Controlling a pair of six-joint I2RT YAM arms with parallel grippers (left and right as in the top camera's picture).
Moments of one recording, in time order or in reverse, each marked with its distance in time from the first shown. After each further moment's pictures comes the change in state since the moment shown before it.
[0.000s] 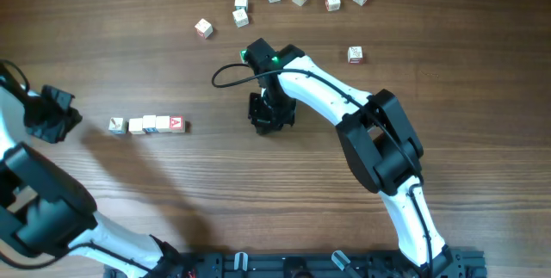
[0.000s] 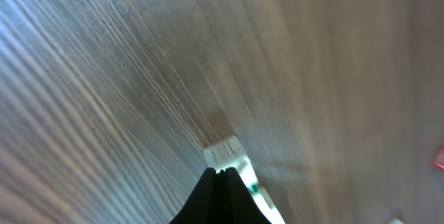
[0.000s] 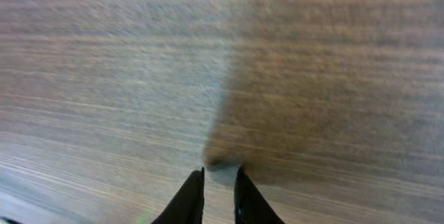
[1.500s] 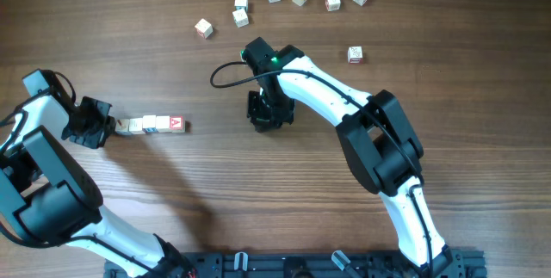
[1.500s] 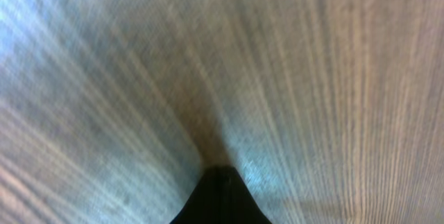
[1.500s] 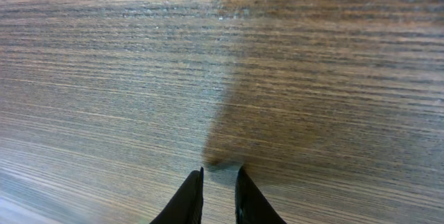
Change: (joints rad) left arm -0.111 0.027 -0.275 0.316 -0.018 -0.176; right arm 0.003 -0.003 0.000 0.019 0.018 0.000
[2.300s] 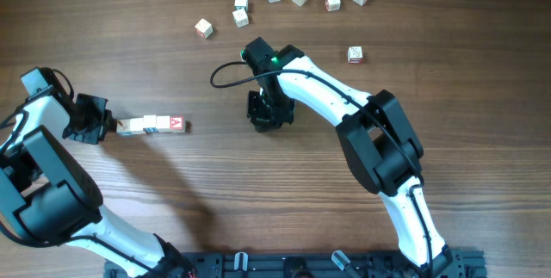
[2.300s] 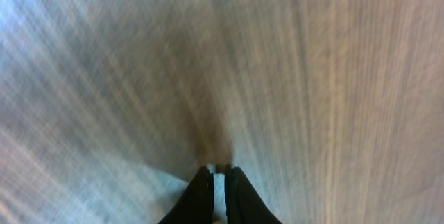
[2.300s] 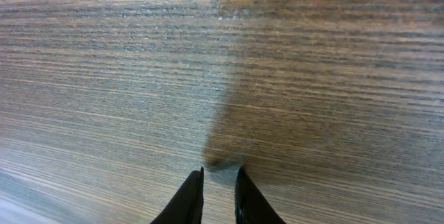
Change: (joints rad) left arm 0.000 -0.002 -0.005 0.091 -0.008 -0.099; right arm 0.000 0.000 0.000 0.000 0.000 0.000
